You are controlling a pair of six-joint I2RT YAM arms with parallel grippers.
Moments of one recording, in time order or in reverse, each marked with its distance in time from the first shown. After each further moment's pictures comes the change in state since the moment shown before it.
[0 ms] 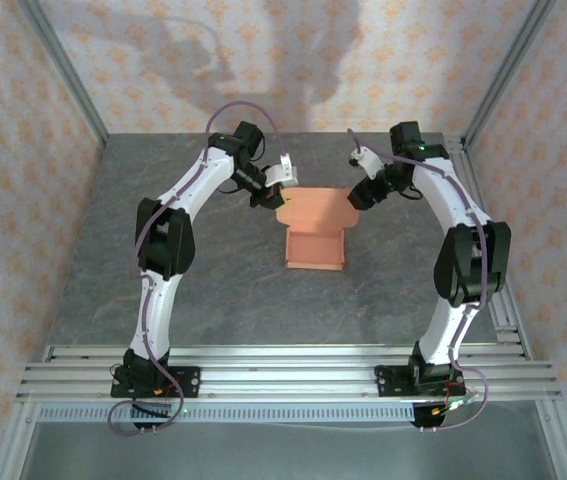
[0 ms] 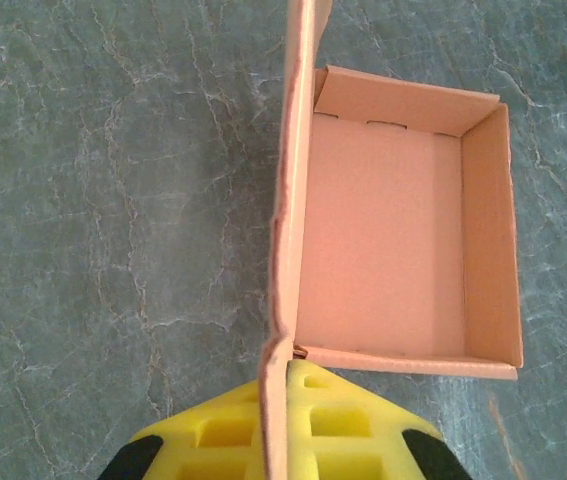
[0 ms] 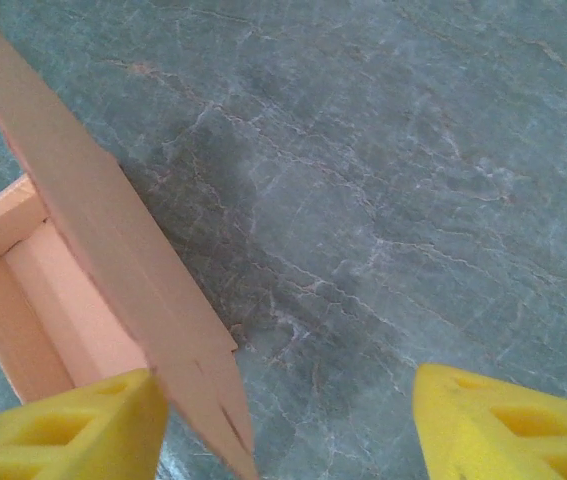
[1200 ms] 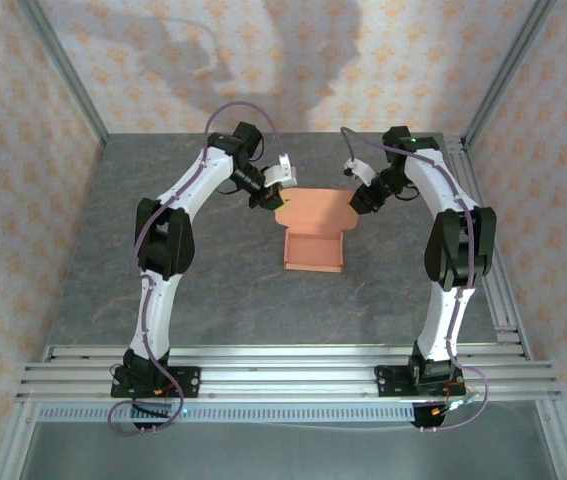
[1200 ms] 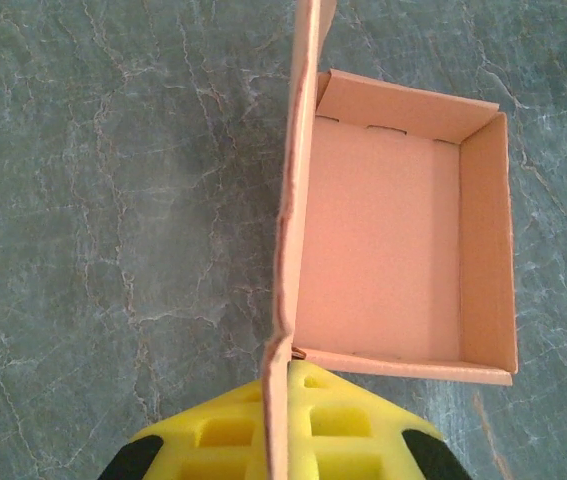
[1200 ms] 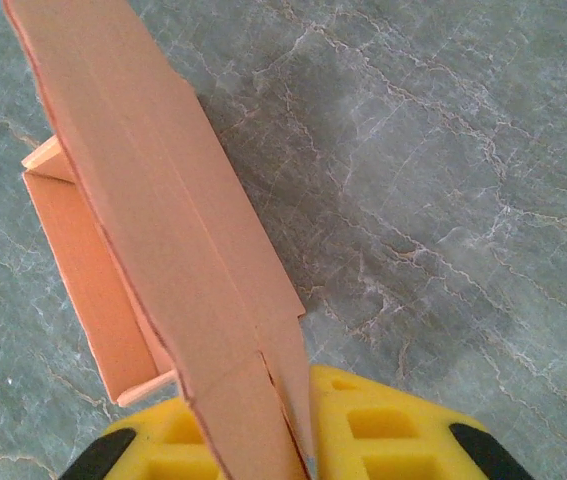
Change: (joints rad) left arm 0.005 0.000 0.000 -0.015 0.012 -0.004; right arm 0.003 0.139 0.124 -0.248 -0.076 -0.127
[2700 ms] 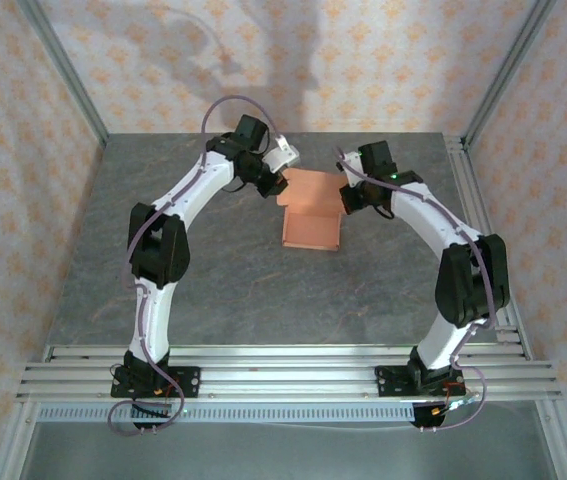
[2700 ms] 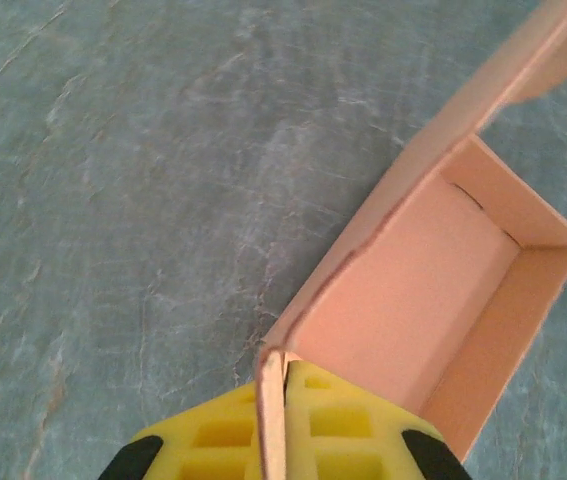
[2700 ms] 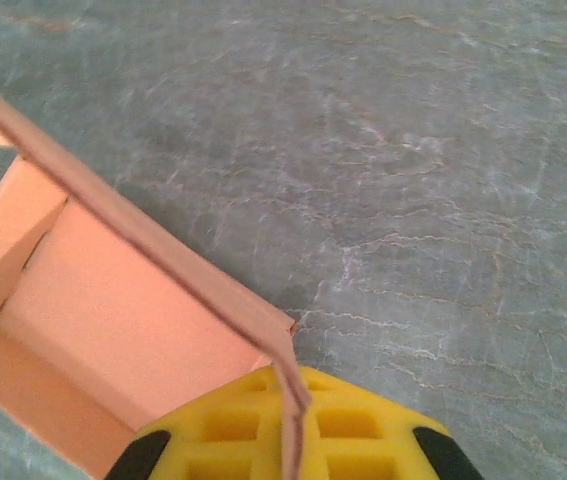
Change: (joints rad) left arm -0.053 -0.119 -0.136 0.328 -0.315 -0.595; right arm 0.203 -0.299 -0.426 0.646 0.491 0.697
